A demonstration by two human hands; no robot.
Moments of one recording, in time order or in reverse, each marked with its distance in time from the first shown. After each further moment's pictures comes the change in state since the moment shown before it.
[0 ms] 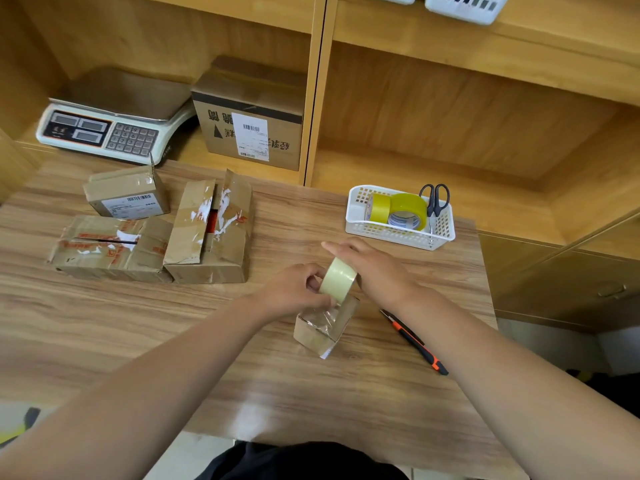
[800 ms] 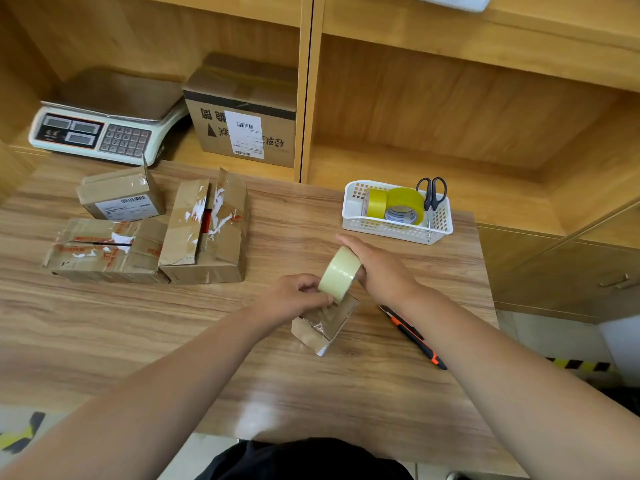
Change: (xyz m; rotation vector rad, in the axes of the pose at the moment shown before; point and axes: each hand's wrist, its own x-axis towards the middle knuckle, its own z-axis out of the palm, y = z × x) left_hand -0.007 -0.010 0.016 -0.353 -0.014 -0.092; right_hand -0.002 0.019 0.013 0.178 0.064 0.128
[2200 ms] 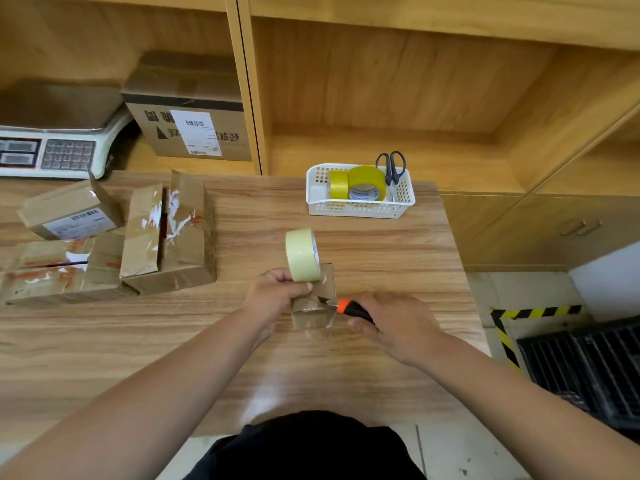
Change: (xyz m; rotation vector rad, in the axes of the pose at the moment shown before) left_hand 0.008 -0.009 0.042 -0.348 0.193 -0.072; right_hand -0.125 0.005 -0.001 -0.353 -0.094 0.056
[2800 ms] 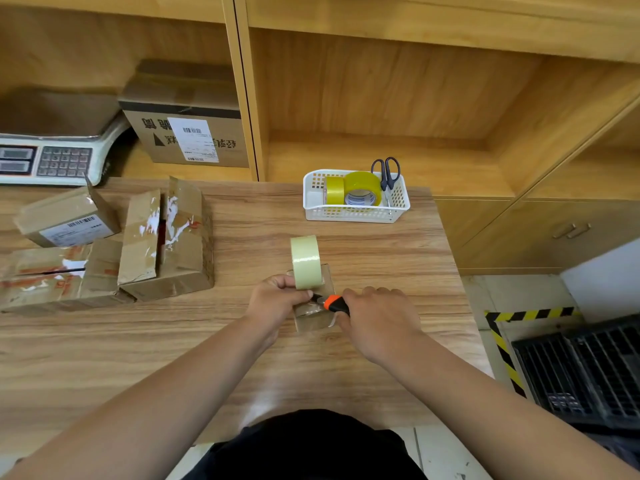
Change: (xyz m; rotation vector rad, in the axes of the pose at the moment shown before) left_hand -0.001 -0.006 0.002 0.015 0.040 0.018; right_hand 0.014 -0.037 -0.013 -0.177 -0.011 0.177
